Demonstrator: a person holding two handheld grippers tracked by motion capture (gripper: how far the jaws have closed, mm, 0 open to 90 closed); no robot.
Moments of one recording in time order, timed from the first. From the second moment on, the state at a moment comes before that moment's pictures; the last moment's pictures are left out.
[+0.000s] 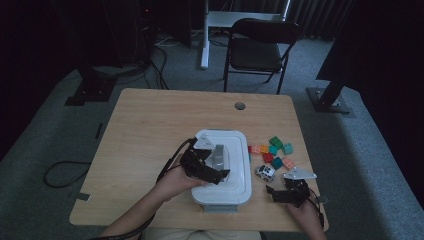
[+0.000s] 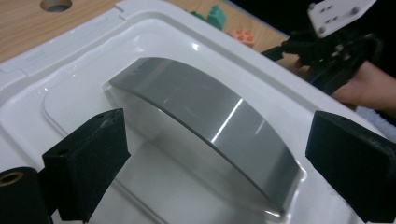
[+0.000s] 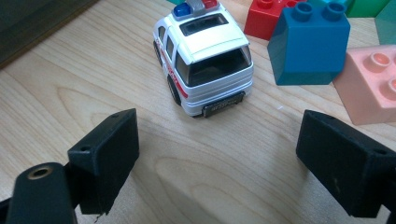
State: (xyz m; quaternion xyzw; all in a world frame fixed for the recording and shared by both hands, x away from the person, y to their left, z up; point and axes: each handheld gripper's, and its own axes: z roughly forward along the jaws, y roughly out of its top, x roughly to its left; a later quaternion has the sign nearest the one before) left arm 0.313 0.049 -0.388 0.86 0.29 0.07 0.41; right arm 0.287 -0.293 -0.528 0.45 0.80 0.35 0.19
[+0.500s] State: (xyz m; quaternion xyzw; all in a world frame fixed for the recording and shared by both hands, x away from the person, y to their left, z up) left arm 0.309 0.040 -0.394 0.85 0.31 0.10 0.41; right arm 0.287 -0.293 -0.528 0.45 0.80 0.35 0.19
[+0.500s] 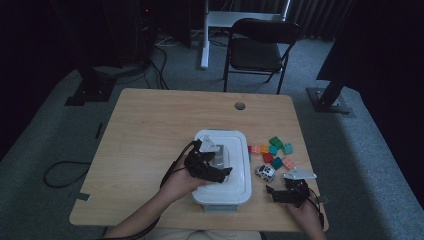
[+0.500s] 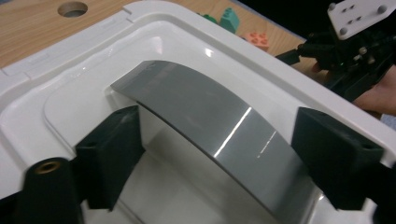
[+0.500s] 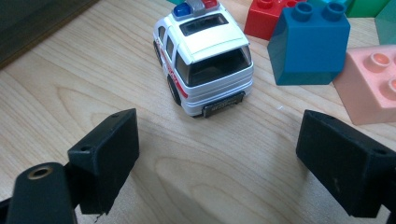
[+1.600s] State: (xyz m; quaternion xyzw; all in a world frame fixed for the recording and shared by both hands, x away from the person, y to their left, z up) left arm 0.315 0.077 -0.373 0.82 0.32 0.03 0.48; right arm 0.286 -0.293 -0.528 0.45 0.80 0.35 0.19
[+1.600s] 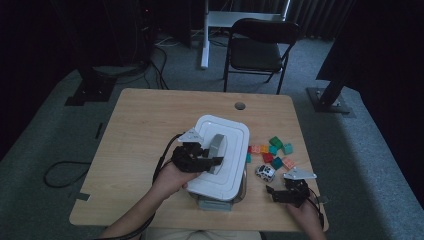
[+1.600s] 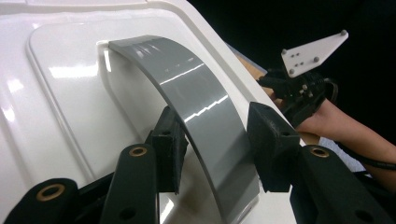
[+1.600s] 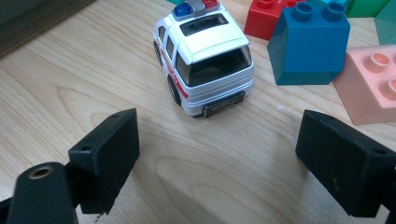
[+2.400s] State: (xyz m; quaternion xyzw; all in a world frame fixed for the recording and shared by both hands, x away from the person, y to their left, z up) left arm 0.313 0.152 -0.350 0.76 0.37 0.06 0.53; right arm 0.287 -0.293 -0.528 0.45 0.80 0.35 0.19
